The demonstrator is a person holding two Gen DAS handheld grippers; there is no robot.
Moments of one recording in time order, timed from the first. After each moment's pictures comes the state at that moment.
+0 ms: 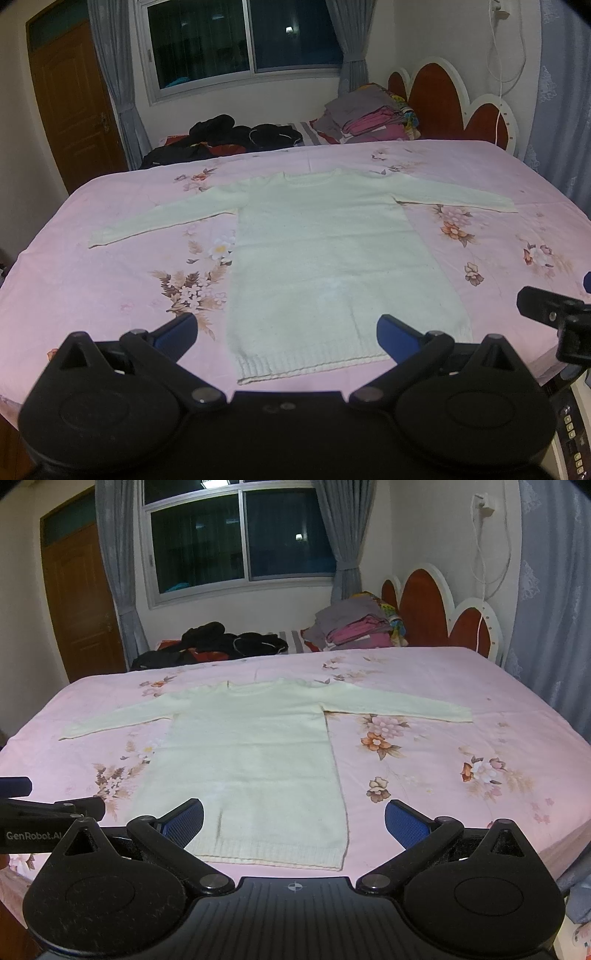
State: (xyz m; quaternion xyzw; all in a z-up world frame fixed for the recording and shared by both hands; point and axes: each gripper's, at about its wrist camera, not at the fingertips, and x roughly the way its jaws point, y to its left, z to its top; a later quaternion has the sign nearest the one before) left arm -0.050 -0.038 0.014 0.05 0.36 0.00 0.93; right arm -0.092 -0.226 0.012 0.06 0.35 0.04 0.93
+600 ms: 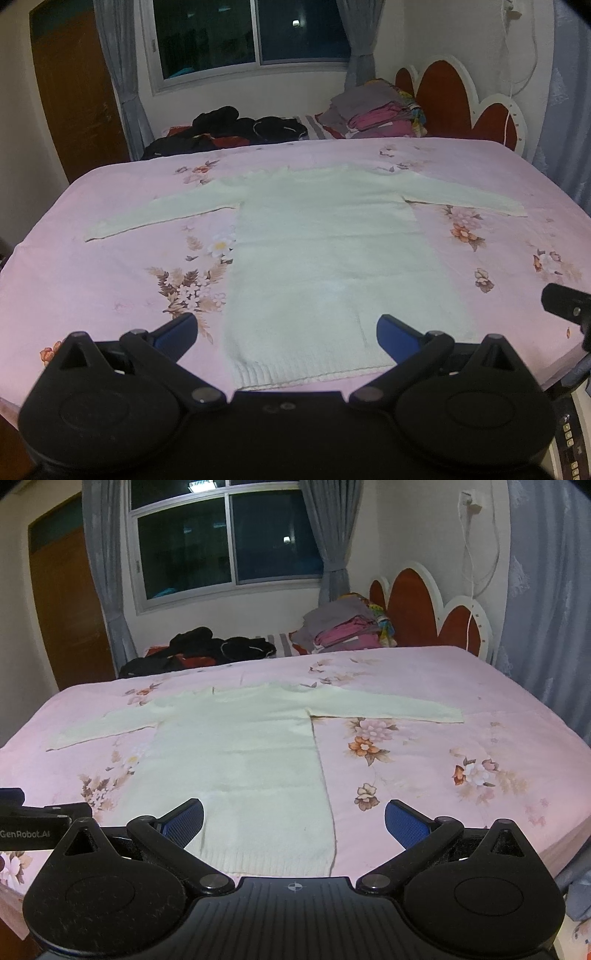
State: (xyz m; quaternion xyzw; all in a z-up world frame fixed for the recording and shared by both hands) left arm -0.023 -0.038 0.004 0.04 0.37 0.01 0.93; right arm -0.073 -0.242 0.005 0.07 0.35 0.03 0.93
